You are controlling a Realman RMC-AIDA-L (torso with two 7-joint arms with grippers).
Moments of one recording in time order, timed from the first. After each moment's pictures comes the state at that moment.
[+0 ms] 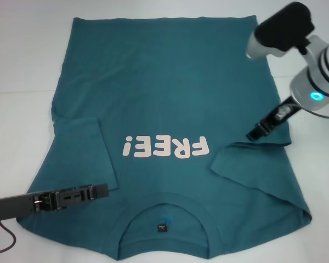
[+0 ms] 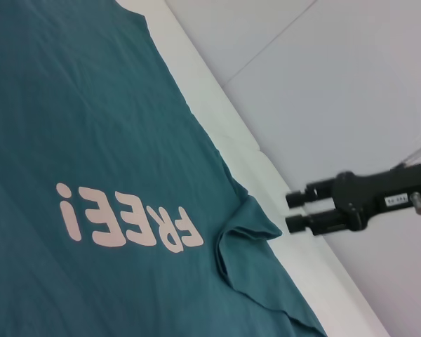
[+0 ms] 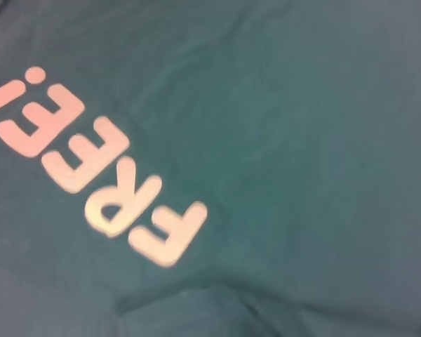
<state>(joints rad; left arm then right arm) -0.44 -2.12 0.63 0.80 2.08 1.62 -2.04 0.89 2.08 -1.05 -0.97 -2.92 -1.33 2.52</state>
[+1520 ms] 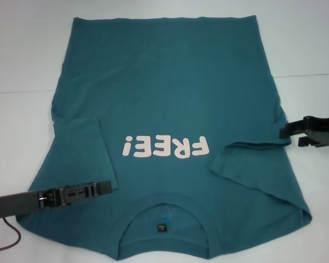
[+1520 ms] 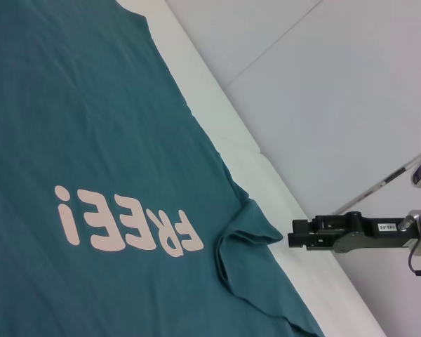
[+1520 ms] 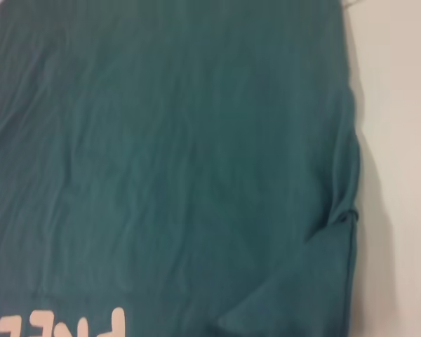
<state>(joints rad) -0.45 -2.12 0.63 0.77 2.08 1.60 -2.04 0.73 1.92 -0.57 -0.62 -2.57 -1.18 2.61</state>
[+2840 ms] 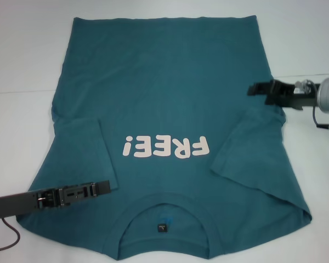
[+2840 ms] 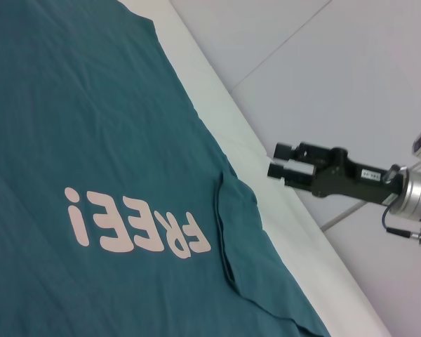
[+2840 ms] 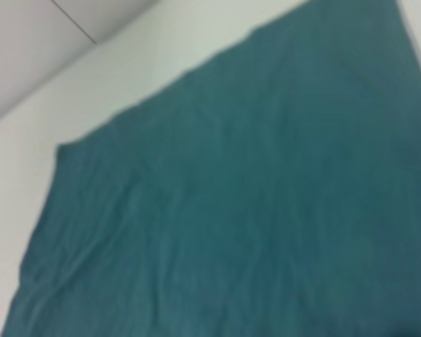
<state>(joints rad) -0.45 -2.12 0.63 0.77 2.08 1.59 -2.03 0.80 2.00 -0.61 -0.53 -2.29 -0.86 2.46</state>
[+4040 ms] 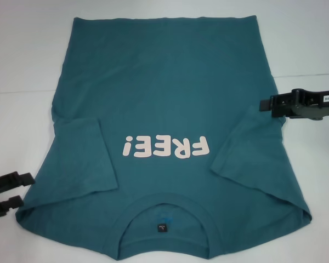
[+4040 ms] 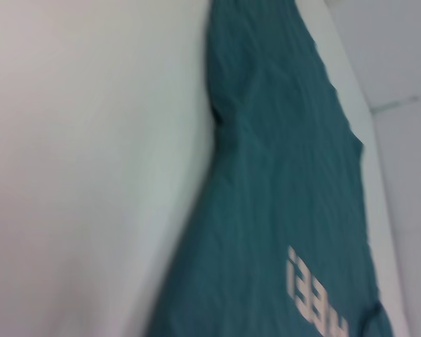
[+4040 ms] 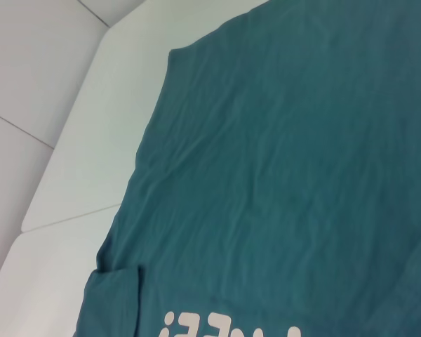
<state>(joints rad) -0.39 -2.05 0.43 0.77 2.20 1.50 -2.49 0.71 1.90 -0.60 -0.65 -2.25 -1.35 2.42</state>
